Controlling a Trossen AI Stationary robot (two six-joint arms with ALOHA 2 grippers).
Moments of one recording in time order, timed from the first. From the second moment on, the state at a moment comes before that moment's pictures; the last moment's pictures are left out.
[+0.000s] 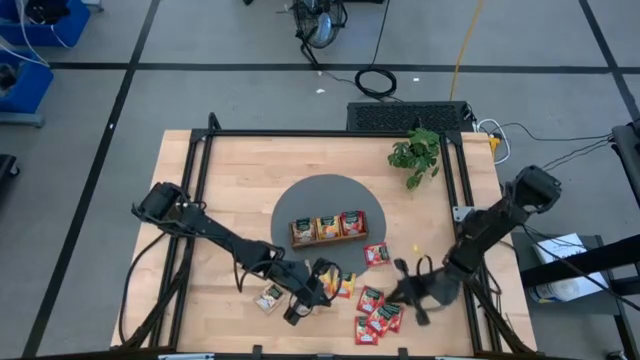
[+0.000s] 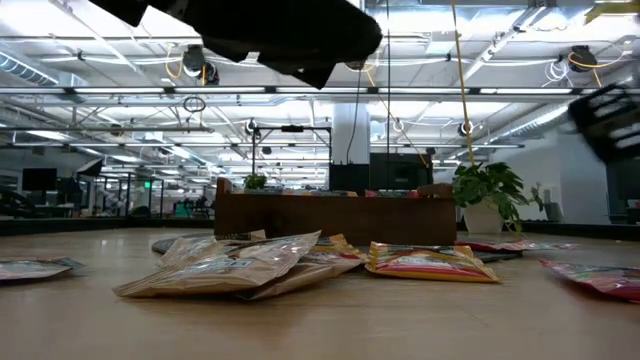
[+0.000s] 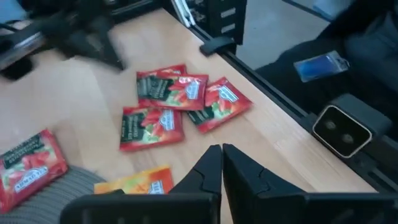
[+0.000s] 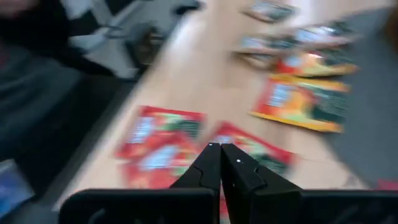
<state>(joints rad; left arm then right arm) -0.43 1.88 1.10 0.27 0.09 0.15 0.86 1.46 0.40 0.55 0.42 0.43</state>
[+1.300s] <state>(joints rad) -0.40 2.27 1.51 0.30 0.12 -0.02 0.84 1.78 0.65 0.26 0.50 0.49</state>
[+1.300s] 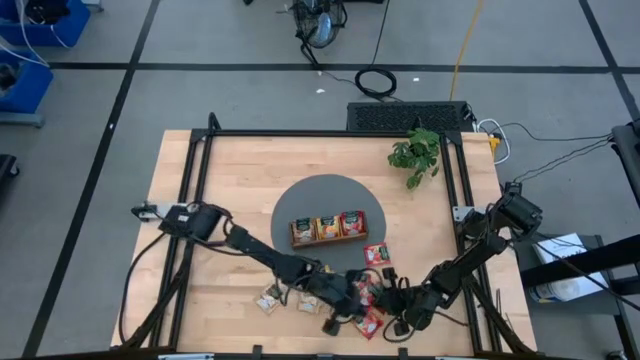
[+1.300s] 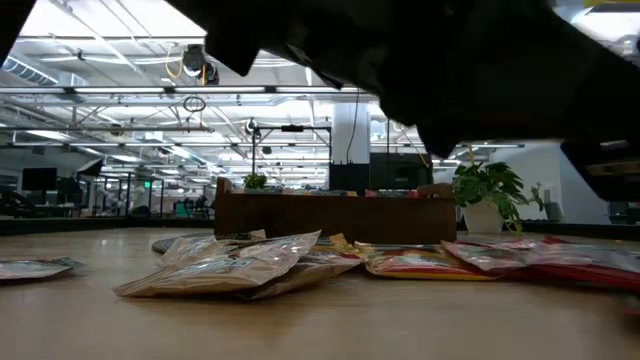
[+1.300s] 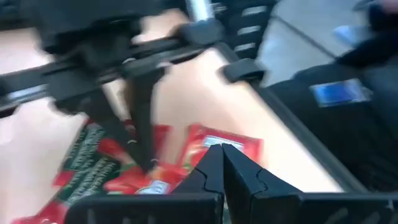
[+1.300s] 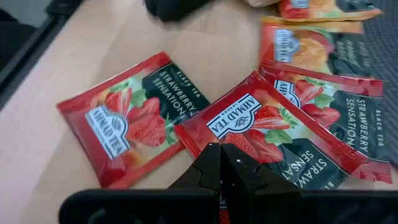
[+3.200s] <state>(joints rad) -0.37 2.32 1.51 0.15 -0.20 0.00 0.77 1.50 0.65 -0.19 0.47 1.03</state>
